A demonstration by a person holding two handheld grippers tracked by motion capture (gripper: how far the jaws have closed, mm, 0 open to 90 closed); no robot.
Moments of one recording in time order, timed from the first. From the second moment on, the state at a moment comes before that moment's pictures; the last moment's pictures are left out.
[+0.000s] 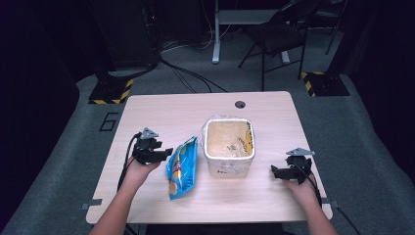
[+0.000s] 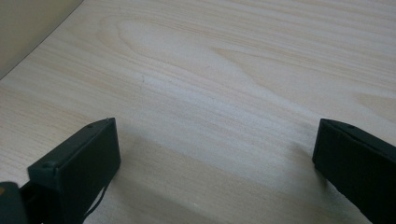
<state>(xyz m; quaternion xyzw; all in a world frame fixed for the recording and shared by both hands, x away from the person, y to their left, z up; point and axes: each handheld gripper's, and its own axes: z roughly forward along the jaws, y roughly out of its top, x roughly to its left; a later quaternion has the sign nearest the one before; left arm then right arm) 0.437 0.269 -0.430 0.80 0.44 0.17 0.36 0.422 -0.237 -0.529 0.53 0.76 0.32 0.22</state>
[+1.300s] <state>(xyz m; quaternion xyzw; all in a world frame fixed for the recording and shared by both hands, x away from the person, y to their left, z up) 0.466 0.213 -0.426 0.84 0.40 0.14 0.35 0.422 -0.237 -0.529 0.53 0.76 0.32 0.22</state>
